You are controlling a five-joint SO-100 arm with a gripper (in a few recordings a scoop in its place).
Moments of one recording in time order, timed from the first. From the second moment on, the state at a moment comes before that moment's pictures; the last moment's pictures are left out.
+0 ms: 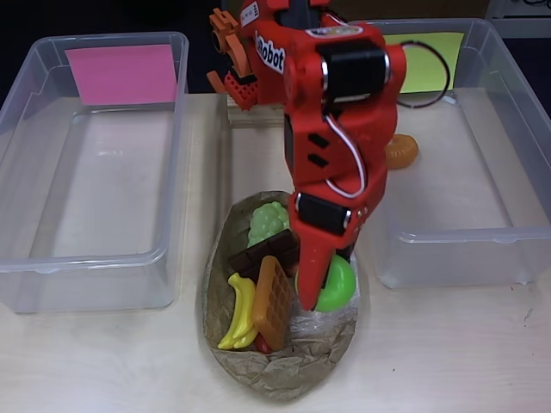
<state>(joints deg) -14.6 42.7 16.4 103.1 38.1</state>
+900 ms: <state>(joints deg) 29.4 111.5 90.8 100.4 26.8</state>
